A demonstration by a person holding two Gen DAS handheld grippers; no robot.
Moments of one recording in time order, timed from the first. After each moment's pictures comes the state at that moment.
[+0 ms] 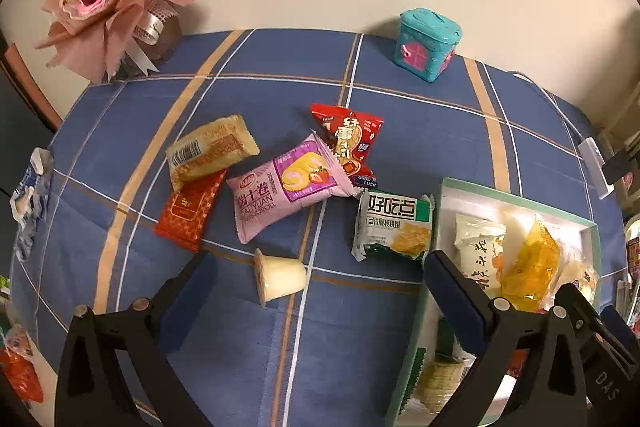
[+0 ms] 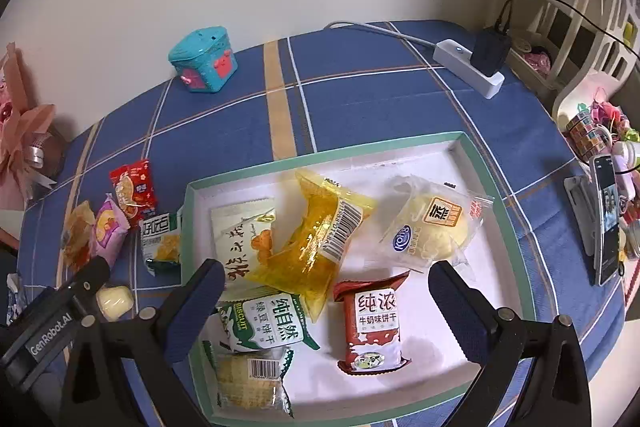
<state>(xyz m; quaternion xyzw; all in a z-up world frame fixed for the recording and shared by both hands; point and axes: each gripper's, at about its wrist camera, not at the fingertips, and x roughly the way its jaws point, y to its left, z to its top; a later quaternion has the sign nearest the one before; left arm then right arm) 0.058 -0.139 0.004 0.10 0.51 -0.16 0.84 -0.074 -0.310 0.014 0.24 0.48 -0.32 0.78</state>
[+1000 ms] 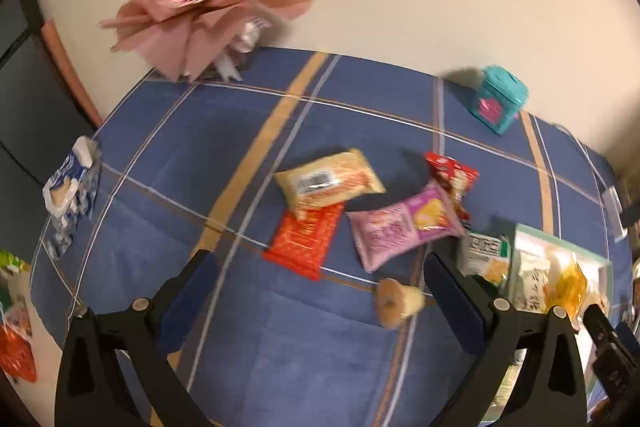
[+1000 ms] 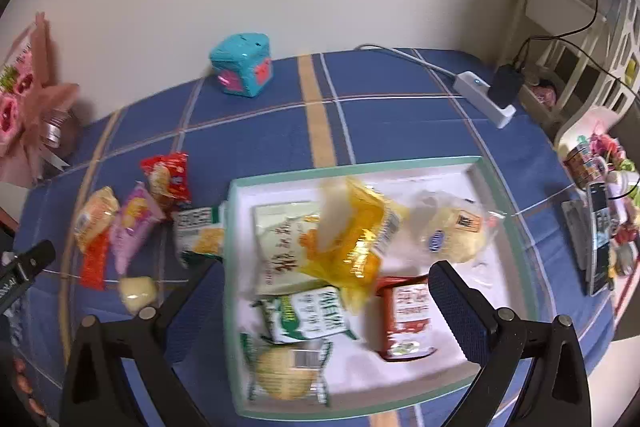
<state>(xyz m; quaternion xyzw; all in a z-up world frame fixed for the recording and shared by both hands) 0.101 -0.031 0.035 0.06 0.49 -0.10 0.86 -0.053 -0.263 0.035 0.19 0.46 -0.31 0.81</state>
